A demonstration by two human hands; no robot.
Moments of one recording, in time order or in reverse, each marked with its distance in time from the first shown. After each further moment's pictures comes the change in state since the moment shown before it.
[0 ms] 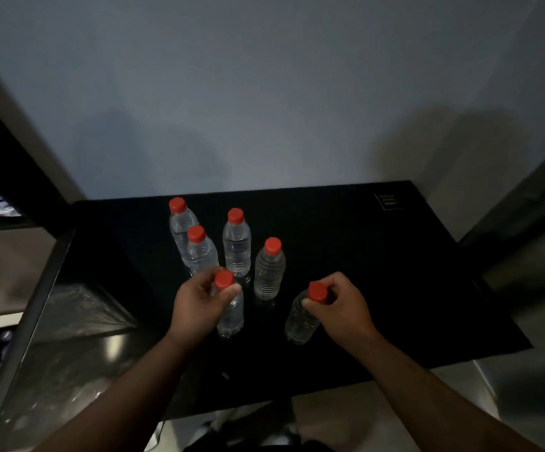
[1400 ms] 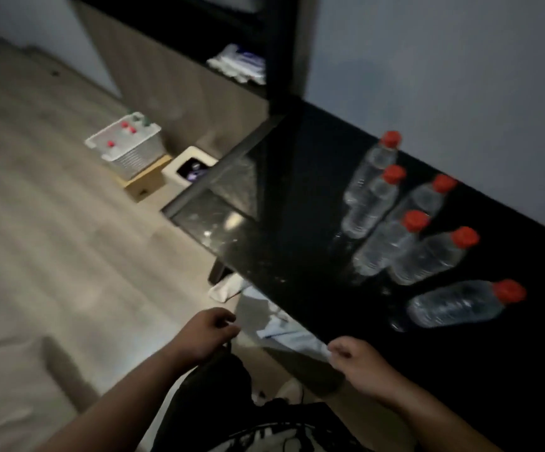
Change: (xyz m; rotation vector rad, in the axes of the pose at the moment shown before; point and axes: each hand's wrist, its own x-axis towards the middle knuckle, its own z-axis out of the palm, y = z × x) left_hand -0.242 -0.130 -0.052 0.060 0.194 -0.739; right_hand -0.053 0.076 0.100 -0.589 -1.092 0.001
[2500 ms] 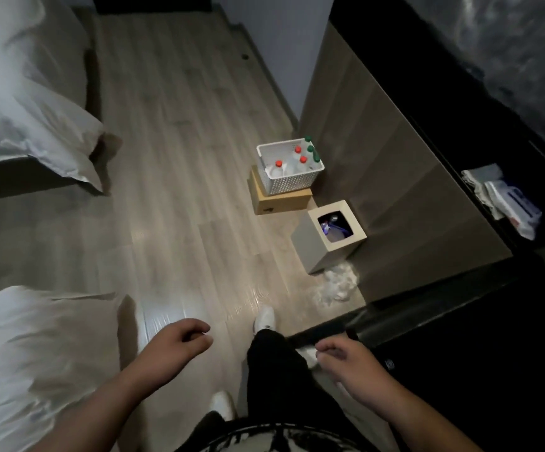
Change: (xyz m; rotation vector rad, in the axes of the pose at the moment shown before) left_hand 0.001 -0.230 -0.349 -0.552 0.422 -0.222; right_hand 0.171 -0.430 0.206 -0.215 -0.271 -0.212
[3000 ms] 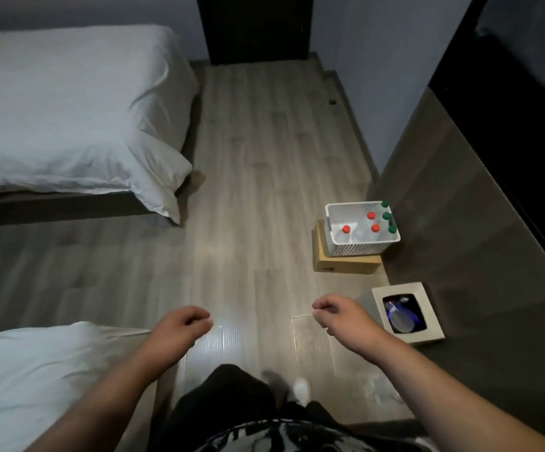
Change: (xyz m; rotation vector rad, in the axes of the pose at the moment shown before) left_hand 0.111 0.116 -0.117 -0.152 0.331 -0.140; right_hand 0.211 -0.246 -0.045 -0.225 -0.166 -0.298
